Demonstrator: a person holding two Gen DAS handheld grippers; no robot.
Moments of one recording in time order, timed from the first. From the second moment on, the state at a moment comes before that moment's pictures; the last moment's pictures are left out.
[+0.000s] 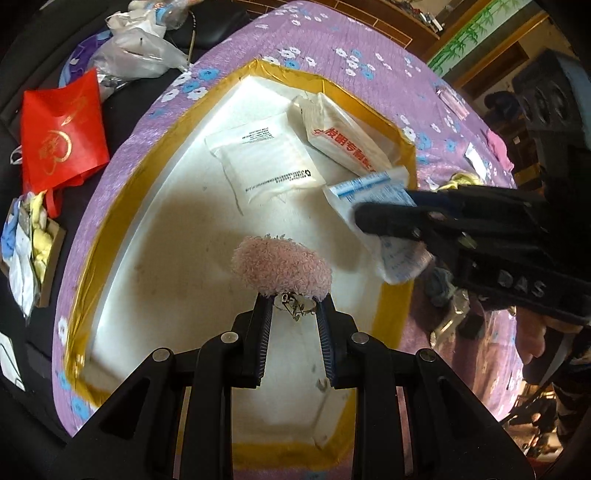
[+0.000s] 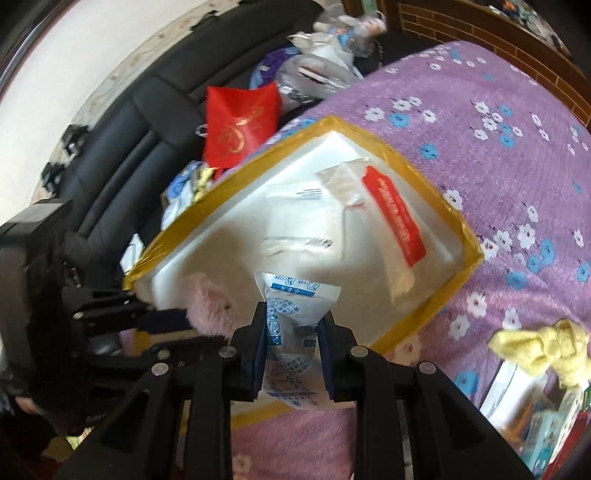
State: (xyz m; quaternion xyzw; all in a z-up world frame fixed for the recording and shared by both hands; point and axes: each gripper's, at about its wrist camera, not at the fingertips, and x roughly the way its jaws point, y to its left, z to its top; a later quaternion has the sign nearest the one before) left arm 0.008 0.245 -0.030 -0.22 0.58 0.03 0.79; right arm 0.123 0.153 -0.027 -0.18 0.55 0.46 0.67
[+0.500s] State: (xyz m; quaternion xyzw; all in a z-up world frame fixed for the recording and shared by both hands) left arm 0.055 0.242 -0.042 -0.22 0.57 -0.01 0.79; right arm 0.154 0.165 -0.041 -0.16 0.55 0.42 0.71
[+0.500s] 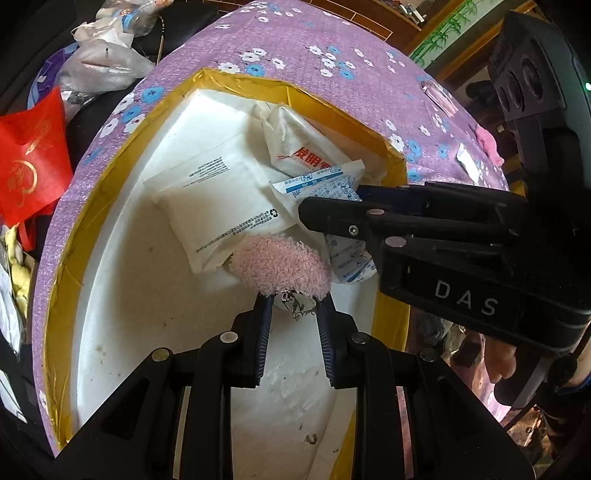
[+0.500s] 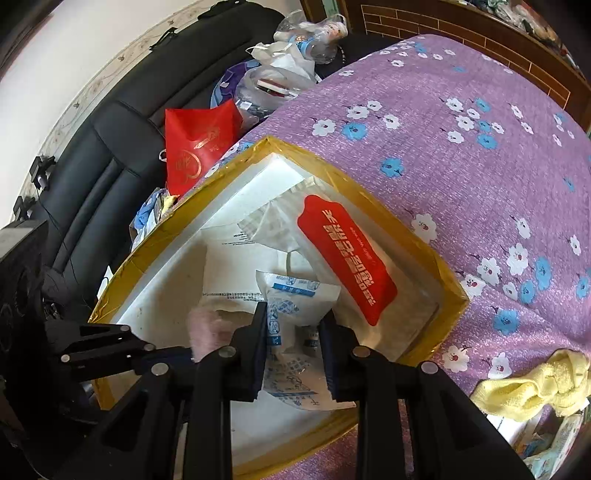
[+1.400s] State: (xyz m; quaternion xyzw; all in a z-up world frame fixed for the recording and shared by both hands) left arm -0.008 0.213 -0.010 -0.23 0.56 0.05 0.79; right arm 0.097 0.039 0.010 -0.13 0.54 0.47 0.69
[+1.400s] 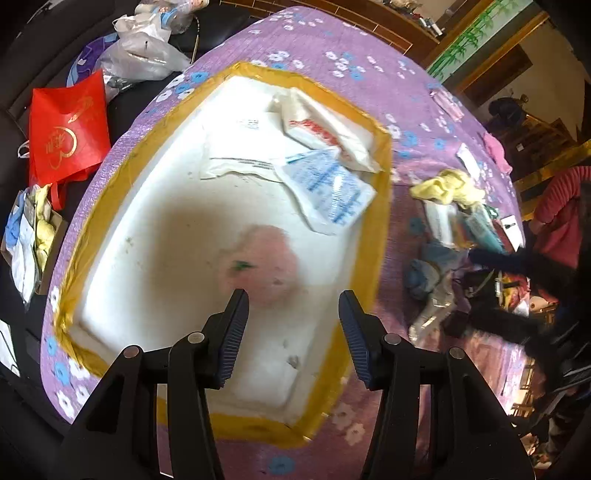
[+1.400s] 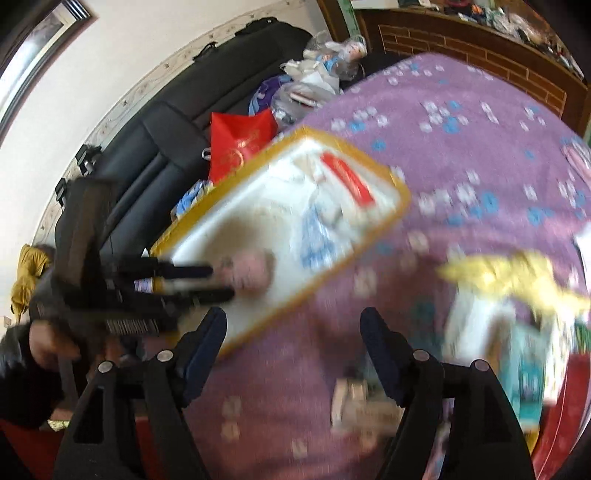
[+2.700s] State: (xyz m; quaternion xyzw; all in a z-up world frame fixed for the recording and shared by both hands) left arm 0.055 0.046 -0.056 -0.14 0.57 -0.02 0.81; right arm 0.090 -0.137 -0.004 -0.11 0.57 0.39 0.72
